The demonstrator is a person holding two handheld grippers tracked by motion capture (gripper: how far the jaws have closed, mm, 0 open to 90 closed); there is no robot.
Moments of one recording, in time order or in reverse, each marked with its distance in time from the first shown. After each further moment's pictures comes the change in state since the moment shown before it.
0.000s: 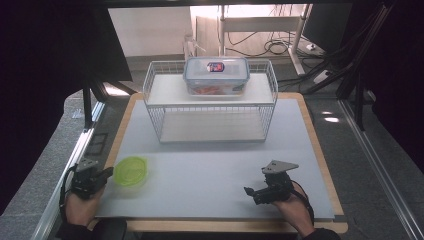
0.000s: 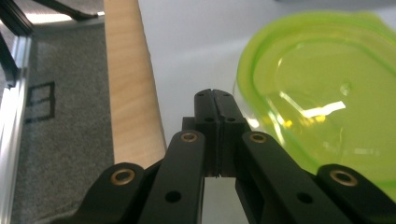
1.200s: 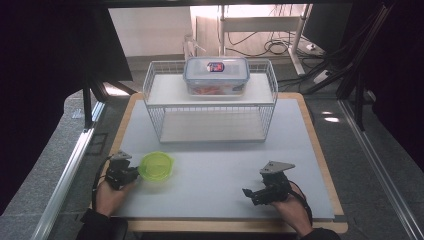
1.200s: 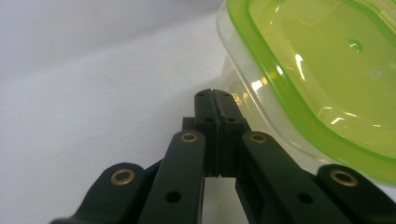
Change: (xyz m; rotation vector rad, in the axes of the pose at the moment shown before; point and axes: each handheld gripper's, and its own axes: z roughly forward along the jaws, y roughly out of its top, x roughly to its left) left arm -0.053 0.032 0.058 0.090 -0.258 0.087; right arm 0.001 -0.002 0.007 0.033 0.012 0.004
